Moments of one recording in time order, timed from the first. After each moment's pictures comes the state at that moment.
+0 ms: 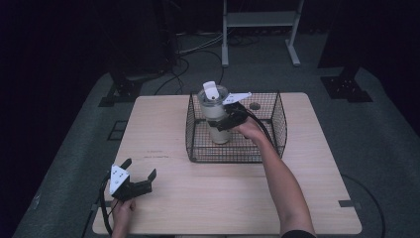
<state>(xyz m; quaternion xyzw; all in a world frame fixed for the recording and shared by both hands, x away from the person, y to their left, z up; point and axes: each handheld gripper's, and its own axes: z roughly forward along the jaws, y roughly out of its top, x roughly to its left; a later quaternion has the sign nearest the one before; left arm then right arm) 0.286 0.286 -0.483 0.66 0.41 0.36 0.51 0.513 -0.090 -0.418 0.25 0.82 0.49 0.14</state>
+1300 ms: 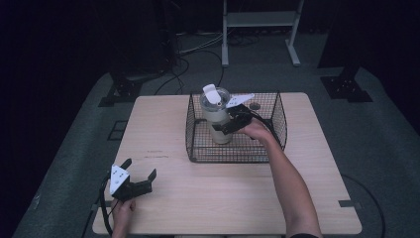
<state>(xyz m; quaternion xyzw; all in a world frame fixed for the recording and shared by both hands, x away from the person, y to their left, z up) 0.285 0.286 -0.482 0.67 0.41 0.36 0.51 0.504 -0.102 -0.416 0.22 0.84 0.47 0.14</state>
